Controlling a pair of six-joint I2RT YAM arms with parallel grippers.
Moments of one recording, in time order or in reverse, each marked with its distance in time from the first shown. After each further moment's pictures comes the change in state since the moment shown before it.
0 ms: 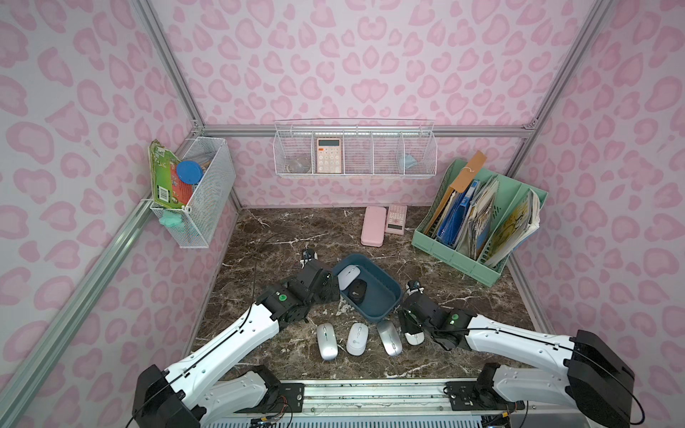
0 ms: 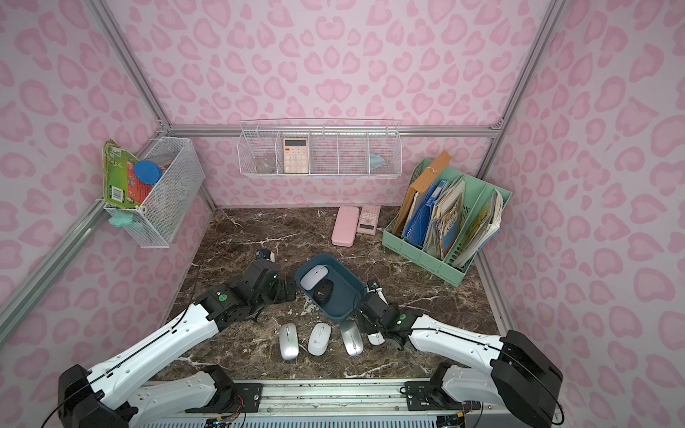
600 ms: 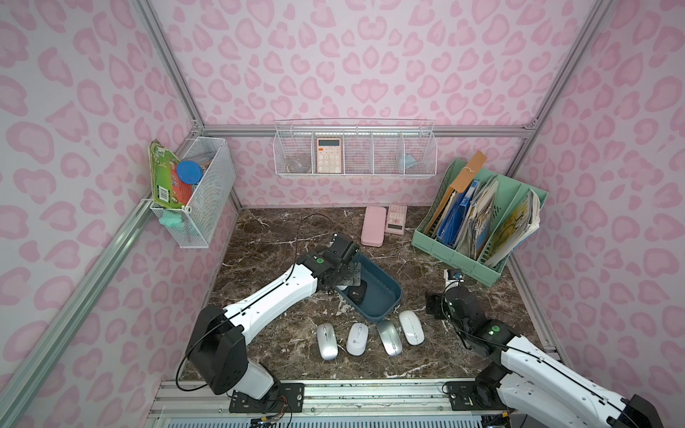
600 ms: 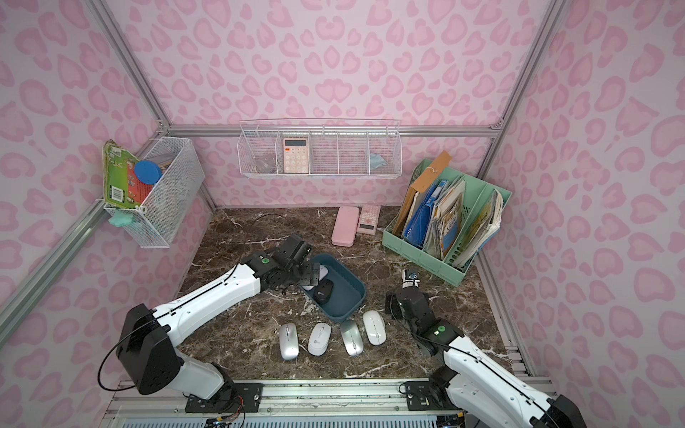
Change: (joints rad) left arm 0.001 0.439 0.351 -0.069 0.095 0.083; right arm -0.312 -0.379 -0.183 0.155 -0.002 -0.116
